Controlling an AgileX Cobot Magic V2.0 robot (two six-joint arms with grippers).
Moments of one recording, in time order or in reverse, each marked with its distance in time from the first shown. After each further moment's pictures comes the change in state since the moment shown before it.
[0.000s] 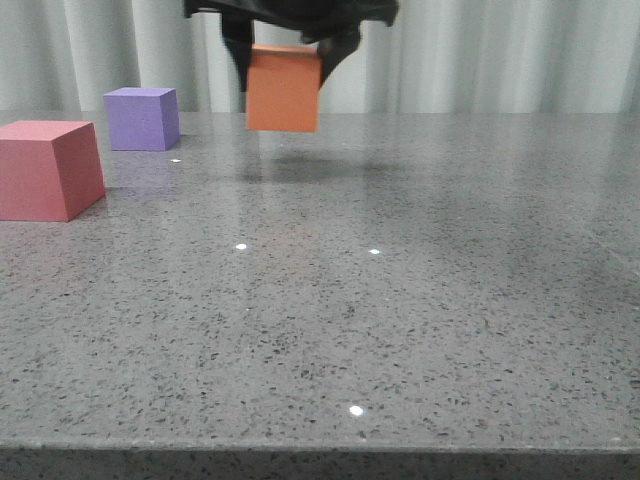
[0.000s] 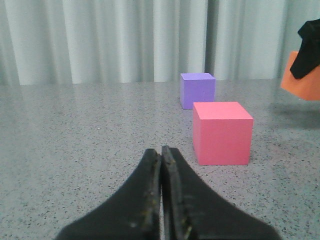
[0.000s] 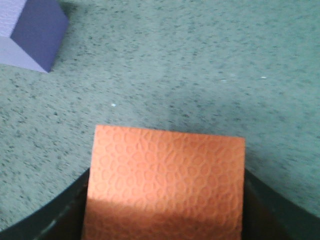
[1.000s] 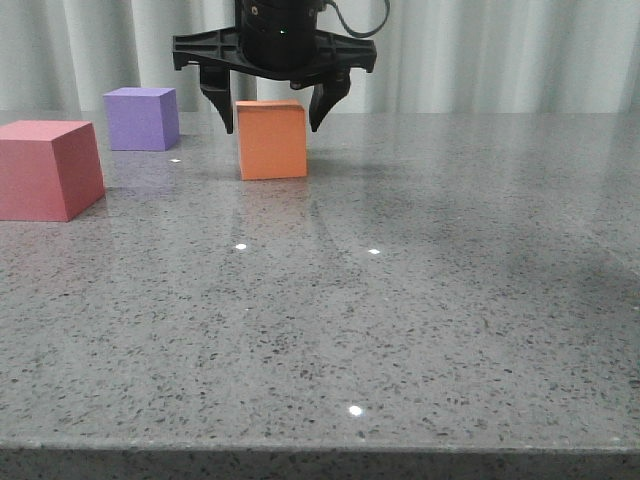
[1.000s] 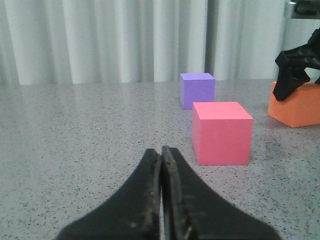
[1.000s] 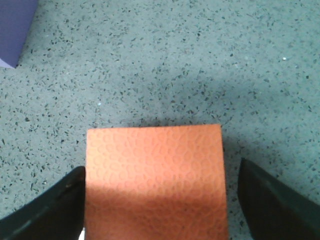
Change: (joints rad) left arm 0.000 0.000 0.000 0.000 0.000 0.000; right arm 0.009 0.119 -0.097 -0.031 0.054 0.068
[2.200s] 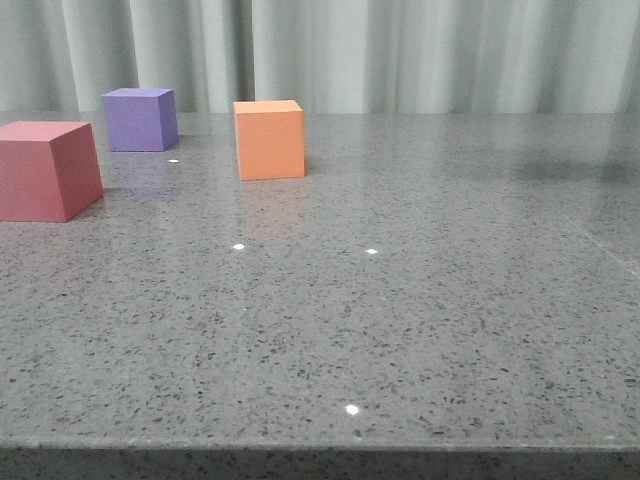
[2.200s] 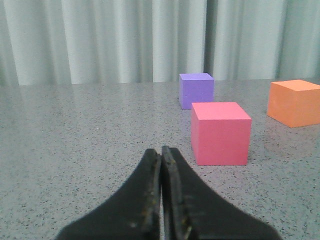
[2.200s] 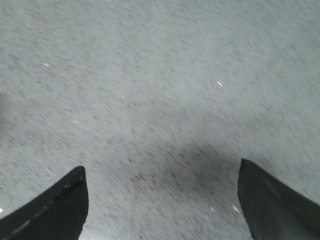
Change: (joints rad) left arm 0.000 0.000 0.000 0.000 0.000 0.000; right arm -0.443 -0.651 0.482 0.156 0.050 -0.495
